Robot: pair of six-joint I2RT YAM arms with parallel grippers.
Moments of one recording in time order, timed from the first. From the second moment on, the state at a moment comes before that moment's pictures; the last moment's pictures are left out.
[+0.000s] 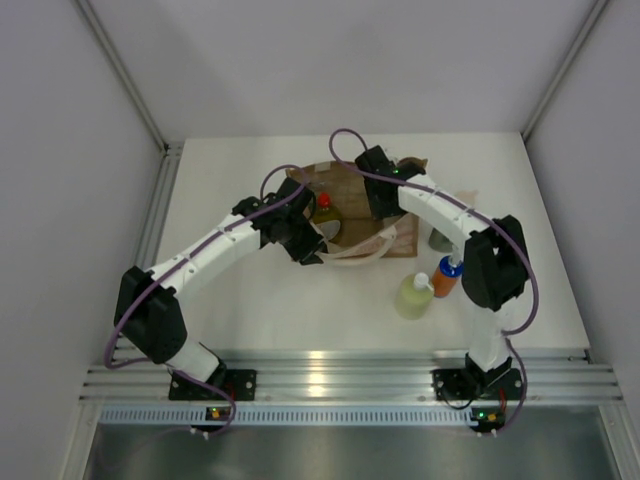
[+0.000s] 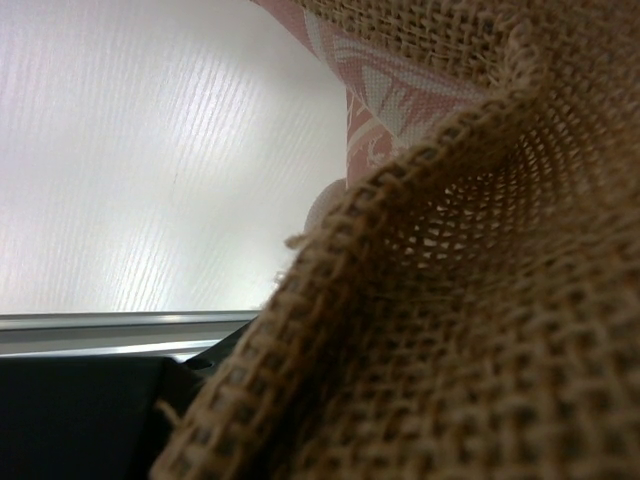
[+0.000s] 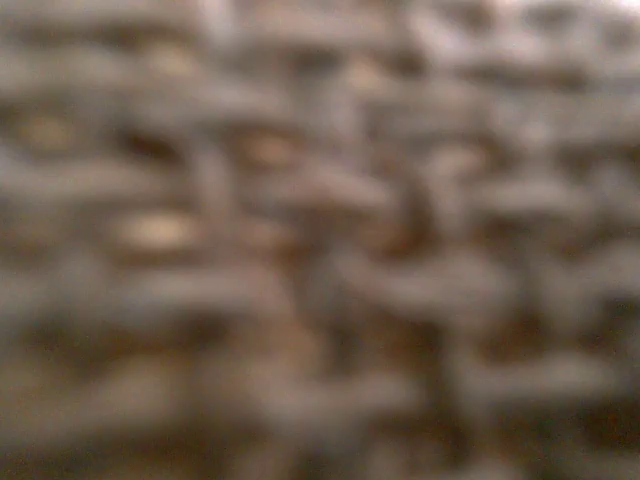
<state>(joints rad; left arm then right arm) -0.64 1.54 1.30 -0.84 0.11 -1.26 0.57 1.94 1.67 -0.86 0.43 0.27</state>
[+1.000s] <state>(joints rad) -0.64 1.53 1.30 -0.84 0.12 -1.26 0.55 1.75 1.69 -0.88 0.21 0.27</state>
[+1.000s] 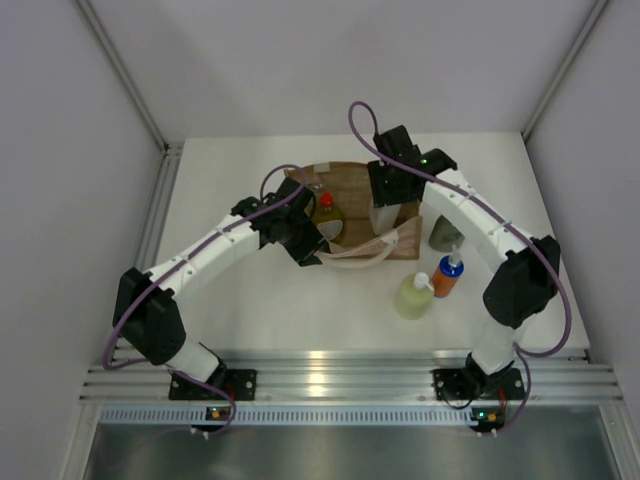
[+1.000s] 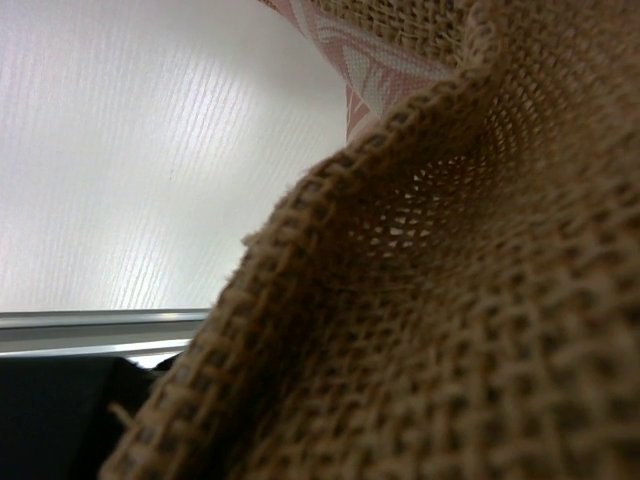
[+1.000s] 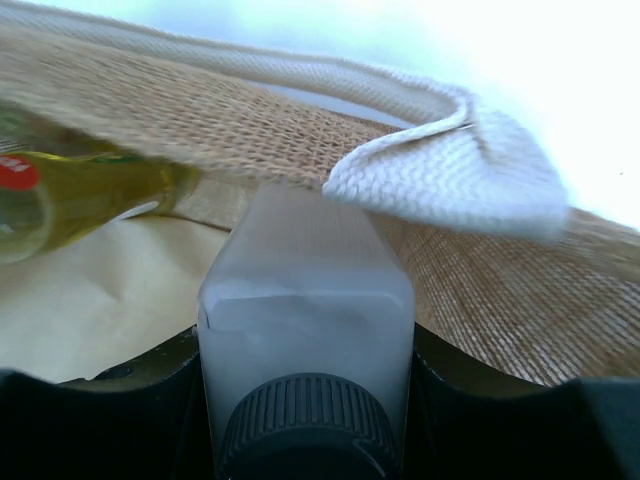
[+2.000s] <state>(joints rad) -0.64 1.53 1.31 -0.83 0.12 -1.27 0.52 1.52 2.14 -1.27 0.17 0.31</state>
